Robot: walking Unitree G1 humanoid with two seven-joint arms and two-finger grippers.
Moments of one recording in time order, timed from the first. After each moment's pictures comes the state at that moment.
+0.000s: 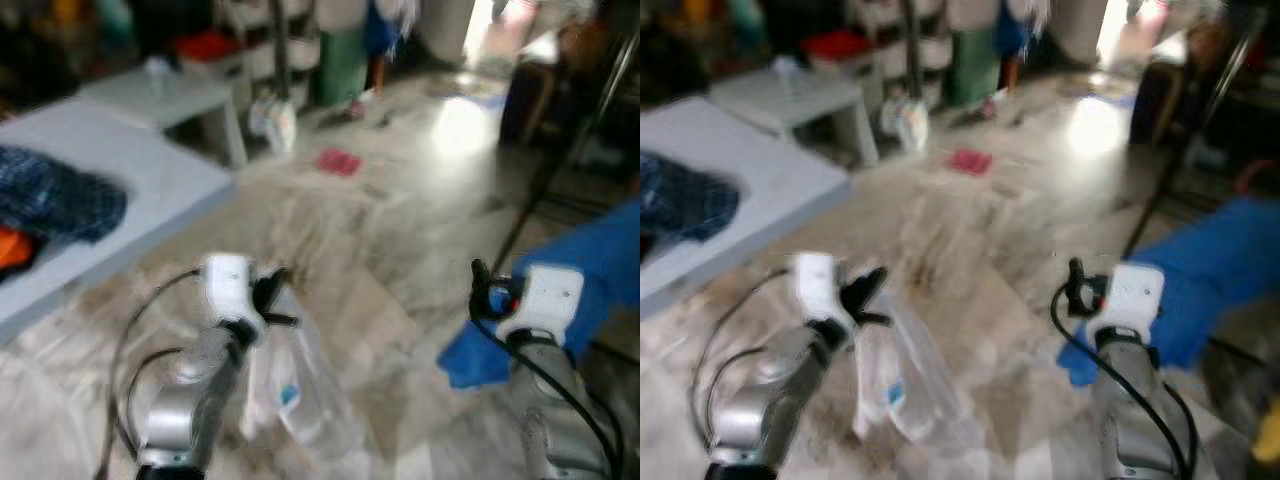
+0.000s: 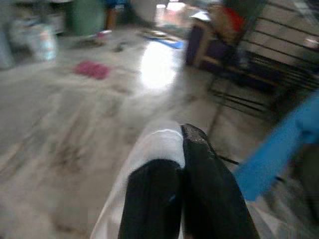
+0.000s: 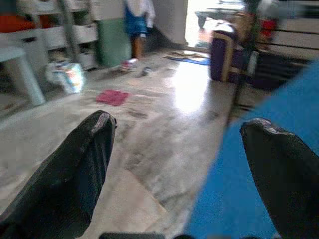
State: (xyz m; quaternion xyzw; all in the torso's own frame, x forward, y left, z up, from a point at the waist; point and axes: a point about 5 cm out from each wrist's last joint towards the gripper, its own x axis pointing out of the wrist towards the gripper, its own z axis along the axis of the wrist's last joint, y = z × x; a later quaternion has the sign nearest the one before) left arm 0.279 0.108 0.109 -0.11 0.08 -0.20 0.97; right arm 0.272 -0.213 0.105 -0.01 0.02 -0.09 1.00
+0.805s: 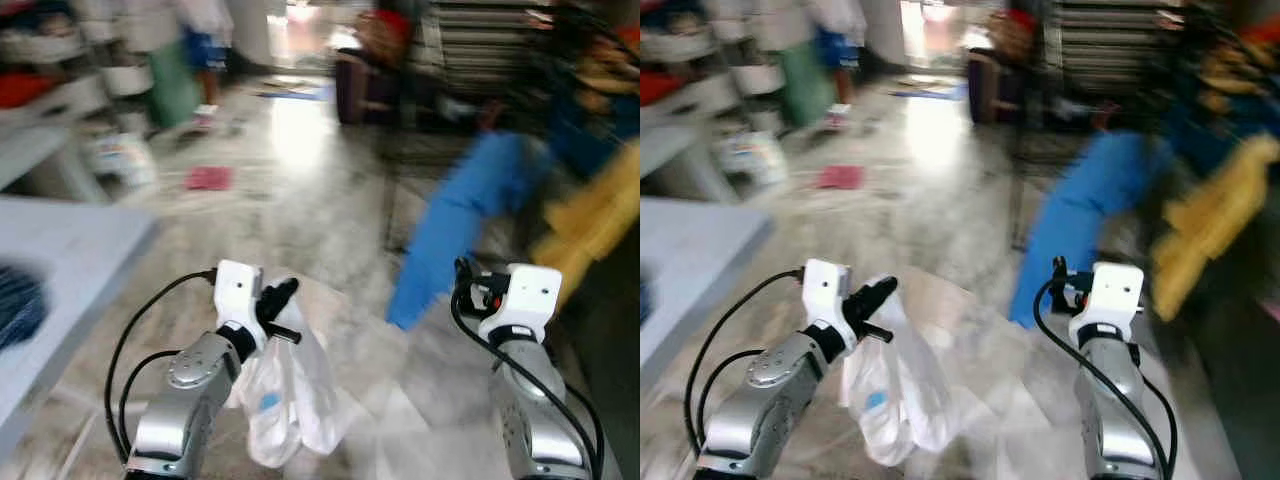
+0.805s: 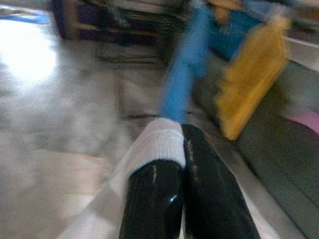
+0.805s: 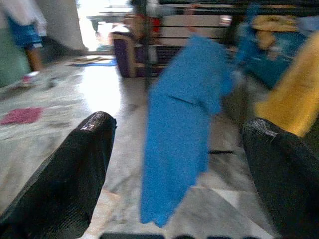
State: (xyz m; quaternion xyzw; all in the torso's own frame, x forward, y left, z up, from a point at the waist) left arm 0.270 0.097 0.109 -0.09 0.08 -0.27 0.95; right arm 0.279 -0.206 0.111 -0.01 0.00 -0.09 1.00
